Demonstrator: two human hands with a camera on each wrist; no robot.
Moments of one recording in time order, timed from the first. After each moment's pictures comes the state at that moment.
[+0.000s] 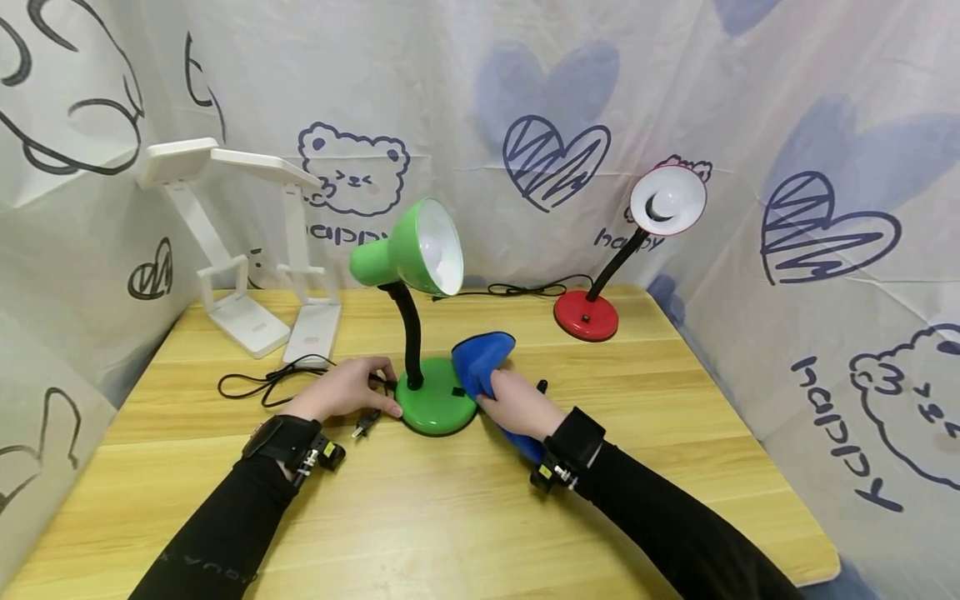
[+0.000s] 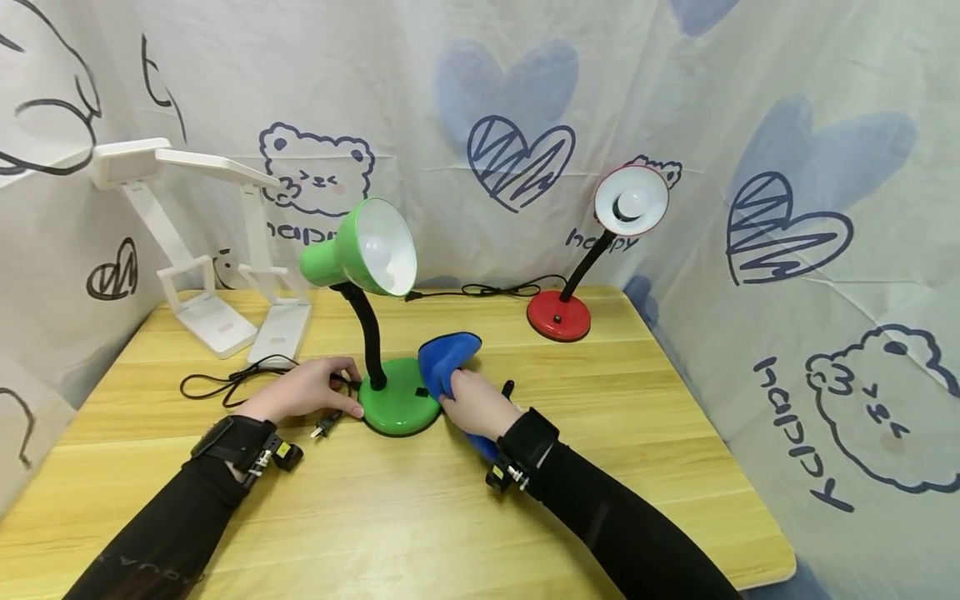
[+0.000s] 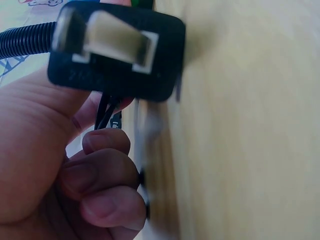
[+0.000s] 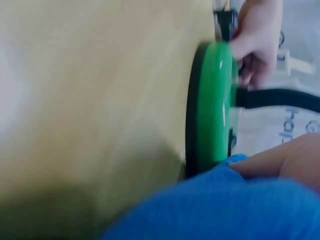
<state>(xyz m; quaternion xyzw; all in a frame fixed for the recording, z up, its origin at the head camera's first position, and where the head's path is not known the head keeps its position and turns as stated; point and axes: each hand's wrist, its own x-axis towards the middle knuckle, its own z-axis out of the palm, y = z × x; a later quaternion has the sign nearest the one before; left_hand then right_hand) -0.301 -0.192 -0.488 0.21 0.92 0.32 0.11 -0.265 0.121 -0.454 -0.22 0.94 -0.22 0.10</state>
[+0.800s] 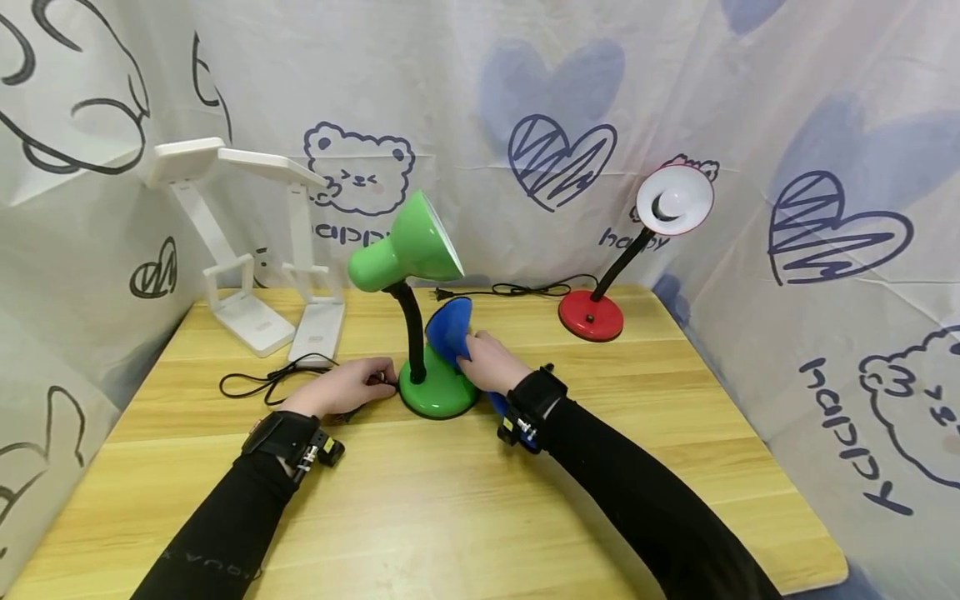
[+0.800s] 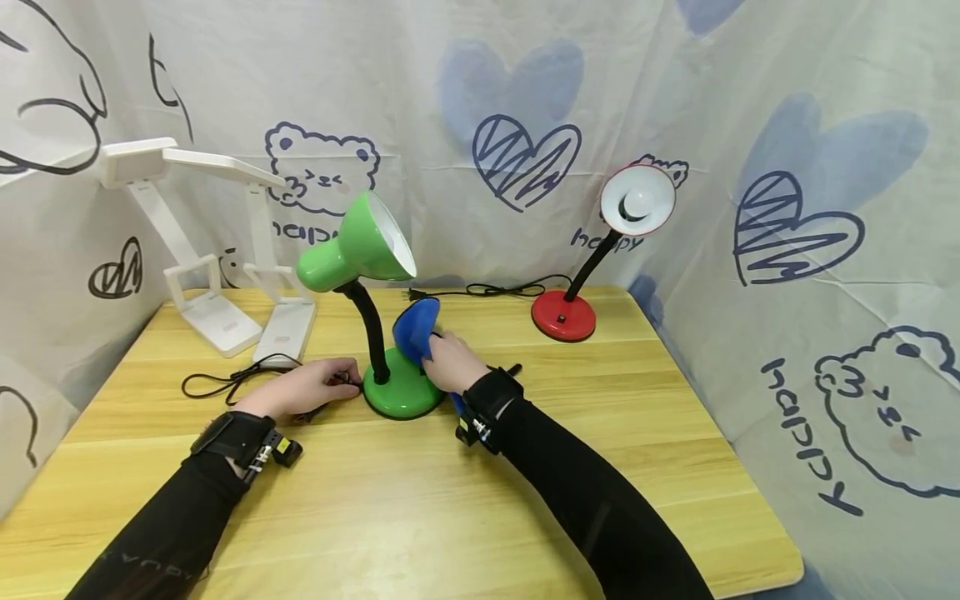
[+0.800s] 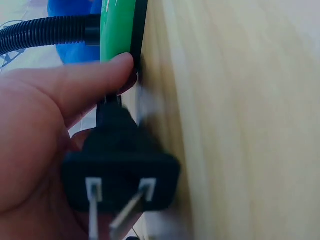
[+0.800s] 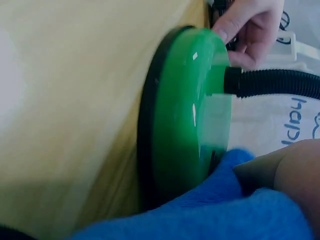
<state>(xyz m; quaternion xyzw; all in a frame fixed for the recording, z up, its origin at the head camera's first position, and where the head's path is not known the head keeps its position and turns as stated) -0.305 -0.201 -0.484 0.27 0.90 0.32 0.11 -0.328 0.078 -0.449 -0.21 0.96 -0.17 0.10</state>
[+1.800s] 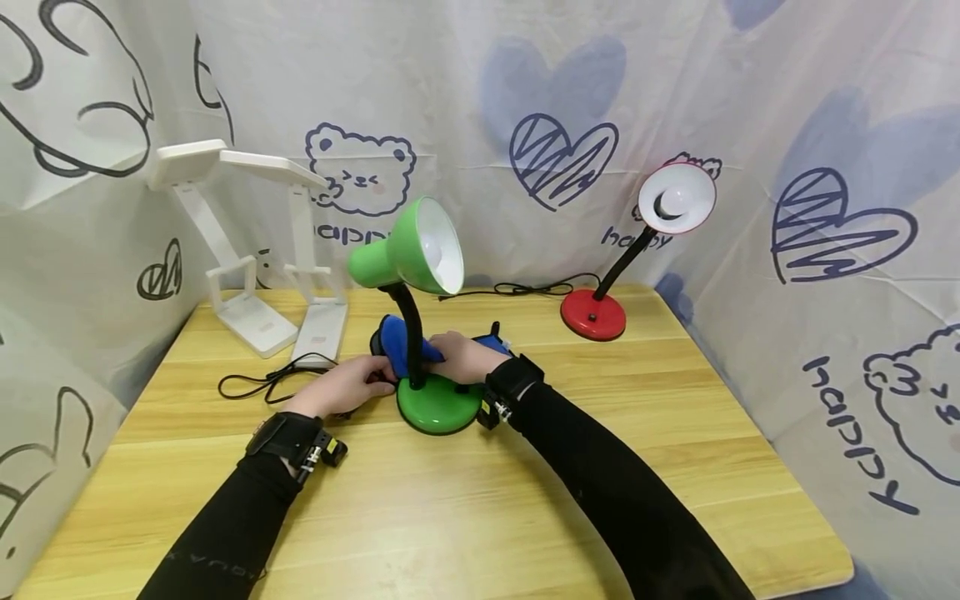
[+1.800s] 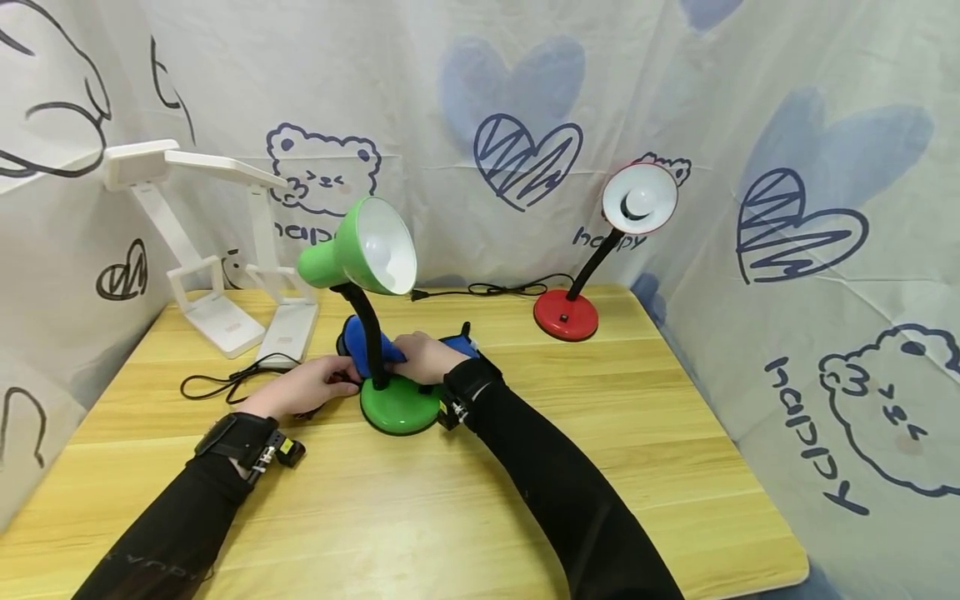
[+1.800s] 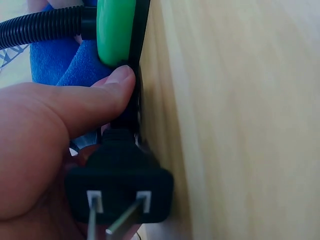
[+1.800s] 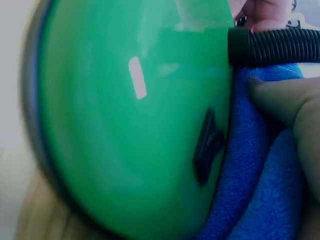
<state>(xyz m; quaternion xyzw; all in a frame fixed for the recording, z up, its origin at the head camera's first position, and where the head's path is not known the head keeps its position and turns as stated) -0.304 -0.202 -0.483 0.25 0.91 0.31 0.09 -0.354 0.047 -0.458 -0.37 0.90 -0.19 0.13</state>
